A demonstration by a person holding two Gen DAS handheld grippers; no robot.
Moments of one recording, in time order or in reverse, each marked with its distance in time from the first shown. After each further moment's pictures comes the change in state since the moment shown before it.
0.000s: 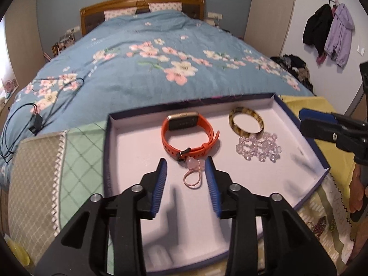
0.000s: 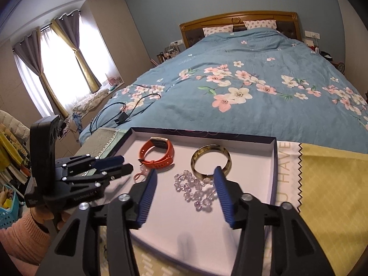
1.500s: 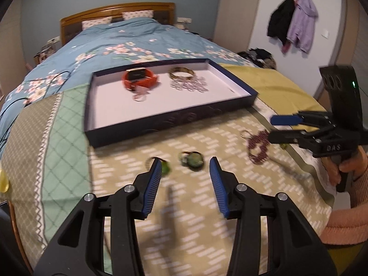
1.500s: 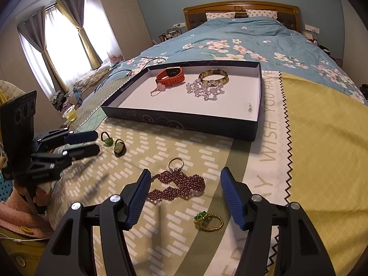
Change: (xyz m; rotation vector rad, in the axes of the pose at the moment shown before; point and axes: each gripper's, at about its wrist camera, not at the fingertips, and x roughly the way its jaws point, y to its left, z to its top) left arm -0.101 -0.051 -0.135 0.107 -0.023 -0.159; right arm -0.062 0.023 -0.132 -0.051 0.107 -0.040
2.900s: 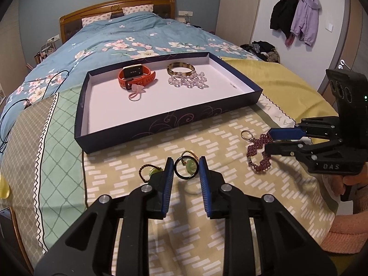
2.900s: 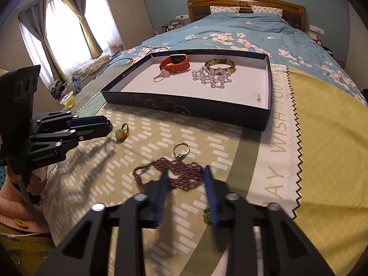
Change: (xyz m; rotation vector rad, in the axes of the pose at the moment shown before) left arm 0.016 -0.003 0.011 0.001 0.036 0.037; right arm 0.012 0.011 -0.007 -0.034 0.054 -0.017
